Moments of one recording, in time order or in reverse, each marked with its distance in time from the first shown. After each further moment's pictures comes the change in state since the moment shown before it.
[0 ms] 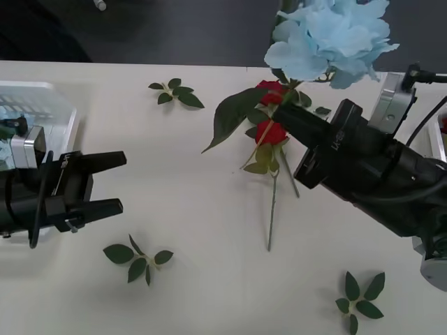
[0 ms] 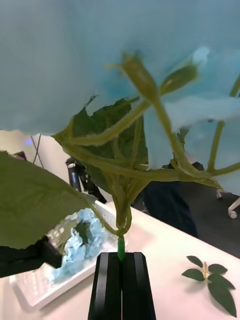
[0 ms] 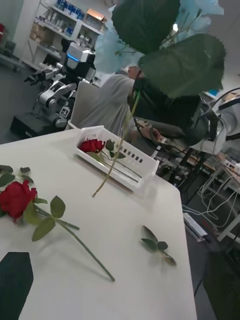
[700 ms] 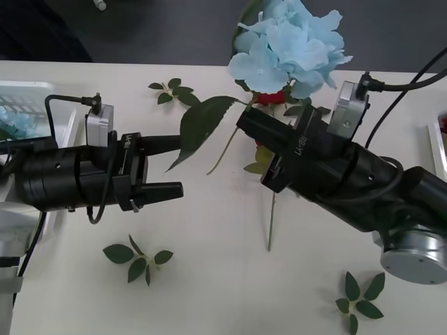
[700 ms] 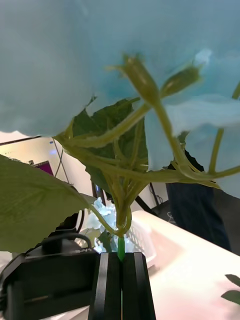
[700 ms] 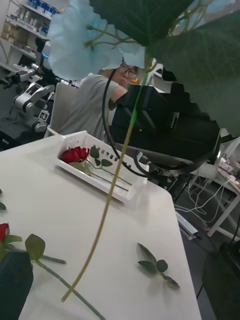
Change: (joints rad) right arm -0.236 0.096 0.248 0.124 -0.011 -0.115 0.000; left arm -0.122 -0.064 -0.202 0.000 -0.092 -0.123 0.000
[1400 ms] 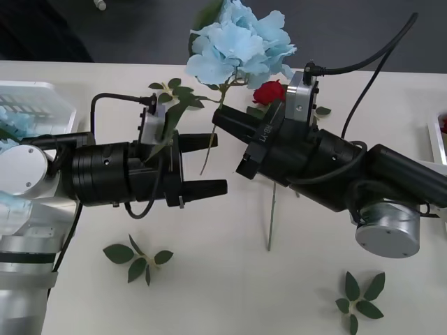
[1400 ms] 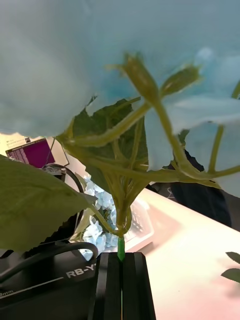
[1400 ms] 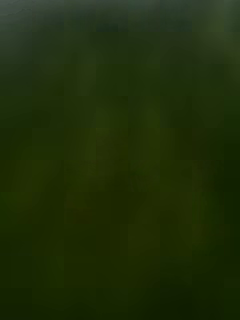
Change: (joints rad) right arm -0.117 0.082 0.035 0.091 -0.064 0.146 -0.002; left arm -0.033 -0.079 -0.116 -0.029 -0.171 -0.115 0.000
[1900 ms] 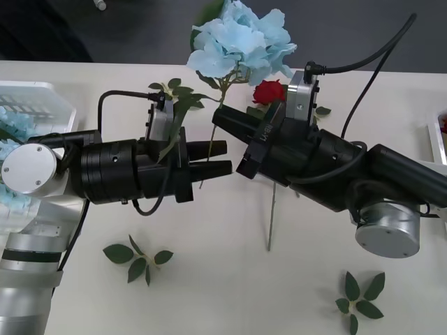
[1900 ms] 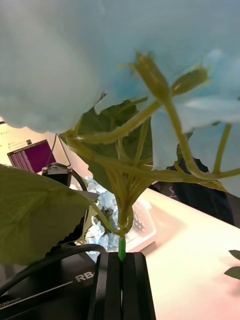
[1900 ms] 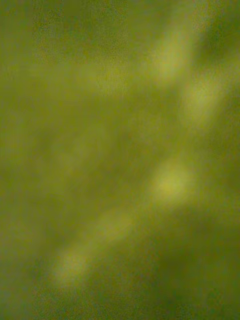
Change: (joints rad) right arm 0.000 0.000 0.000 0.000 0.000 0.000 -0.022; left arm -0.008 0.000 -0.035 0.000 -0.002 -0.060 0.000
